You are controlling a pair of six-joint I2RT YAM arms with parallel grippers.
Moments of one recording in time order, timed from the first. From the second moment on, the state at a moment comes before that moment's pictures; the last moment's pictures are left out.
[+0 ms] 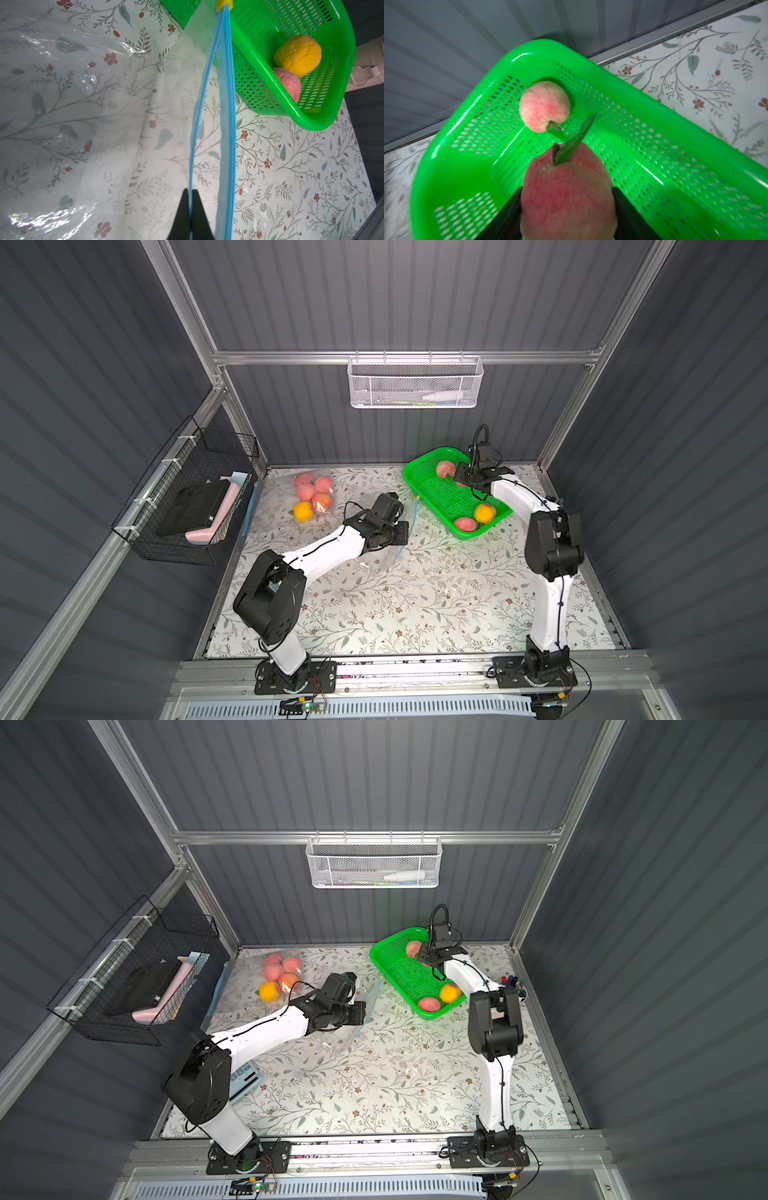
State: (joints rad) left arm -0.66 1.69 1.19 -0.35 0.10 -0.50; right arm 0.26 2.02 1.67 -0.35 0.07 0.49
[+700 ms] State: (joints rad) left arm -0.65 1.68 1.19 -0.32 0.16 -0.54; right arm 0.39 1.41 0.85 0.29 -0.43 0.83
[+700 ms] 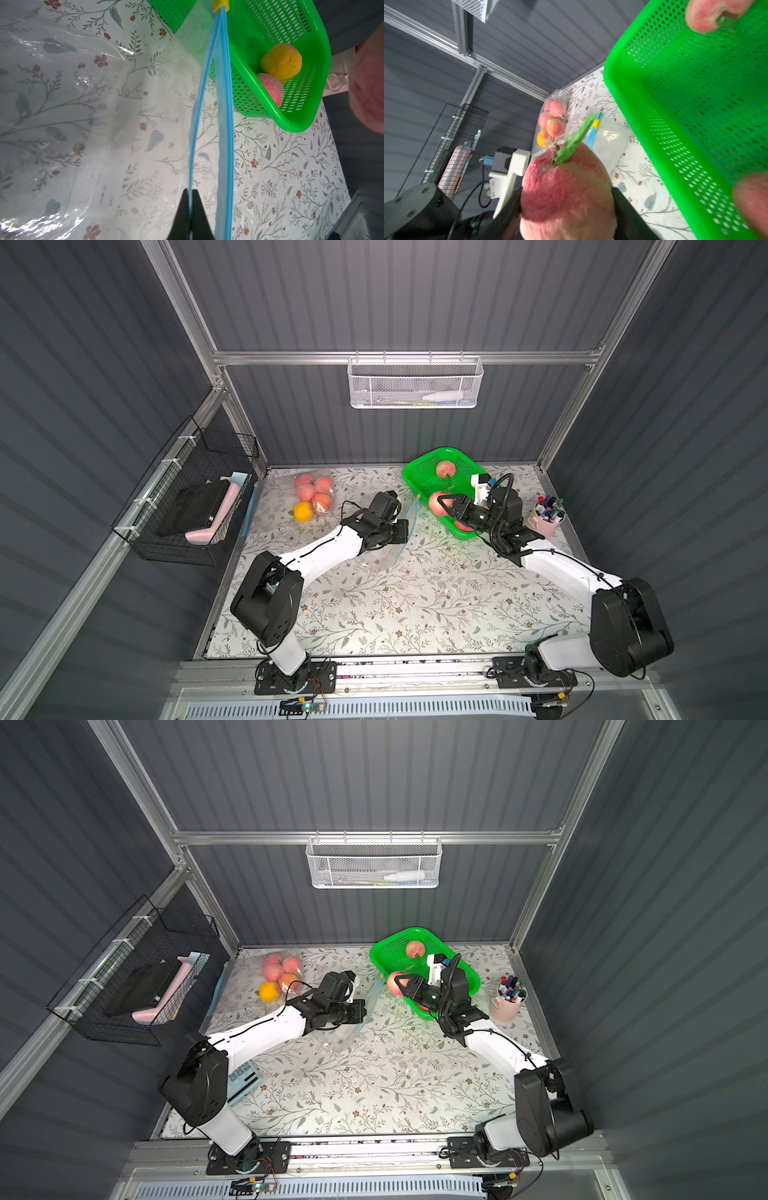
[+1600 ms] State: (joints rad) left arm -0.64 1.64 1.25 -0.34 0.09 -0.58; right arm 0.57 1.55 0.99 0.10 -0.32 0.80
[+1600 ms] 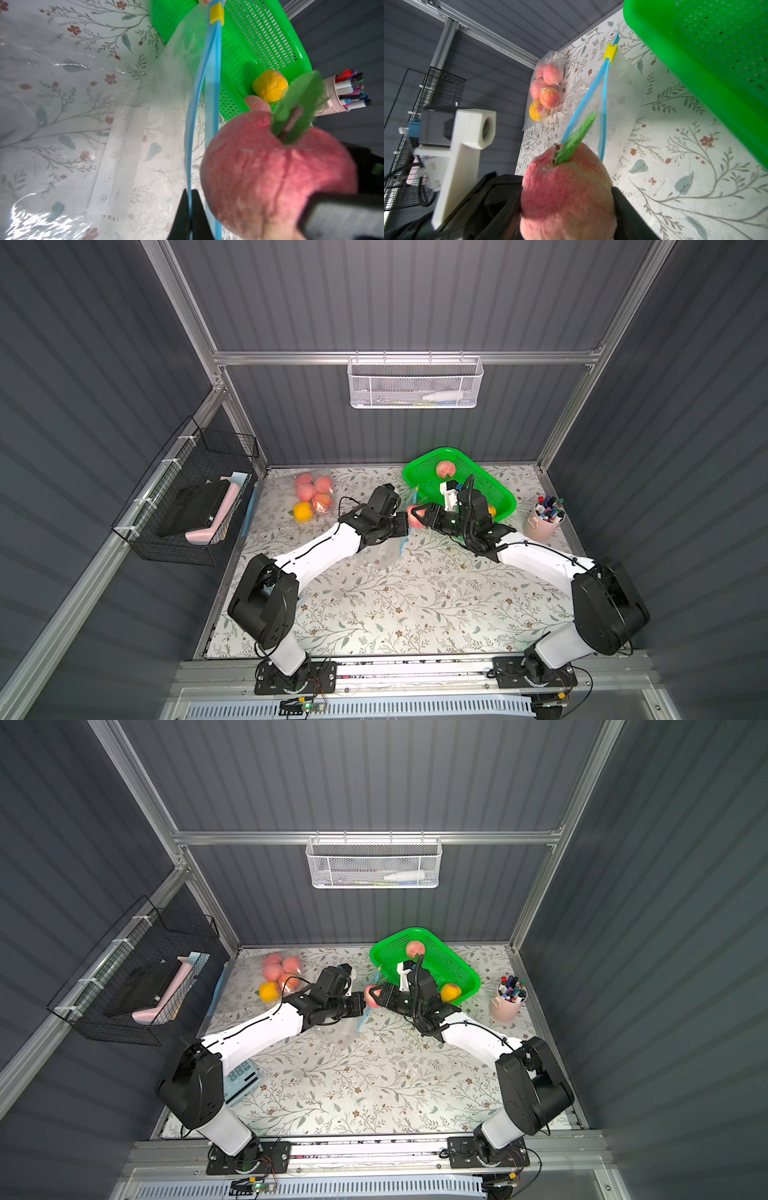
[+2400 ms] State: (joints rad) left arm -0.64 1.54 1.18 -0.28 0.09 -0.38; right arm 0.59 1.51 1.08 -0.04 -0.26 0.76
